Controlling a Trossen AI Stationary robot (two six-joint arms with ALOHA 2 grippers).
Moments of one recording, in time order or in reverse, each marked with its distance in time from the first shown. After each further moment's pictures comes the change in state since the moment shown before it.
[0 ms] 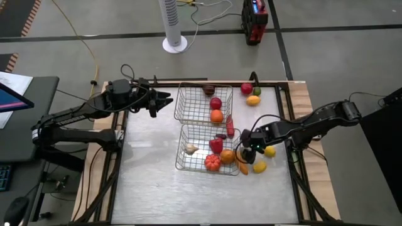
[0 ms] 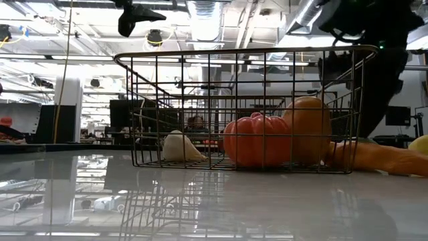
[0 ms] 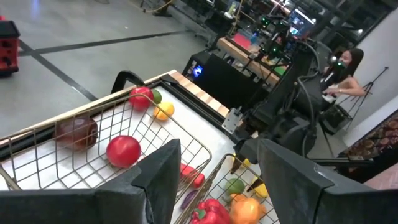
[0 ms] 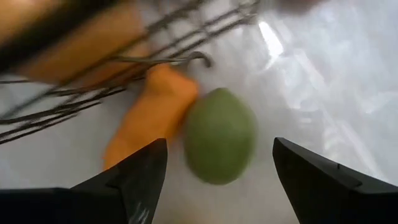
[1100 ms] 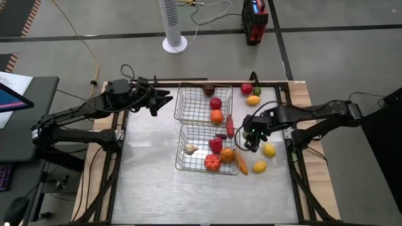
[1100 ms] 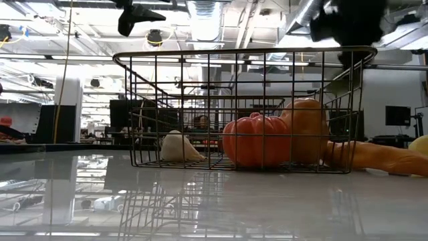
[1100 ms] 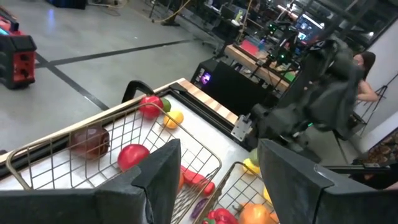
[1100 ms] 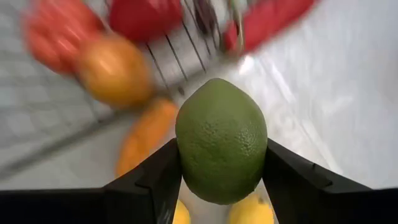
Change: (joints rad) left arm 0.000 0.000 0.000 0.013 -0.048 0.028; right arm -0.095 -0.036 0.391 -0.476 0.062 -0.121
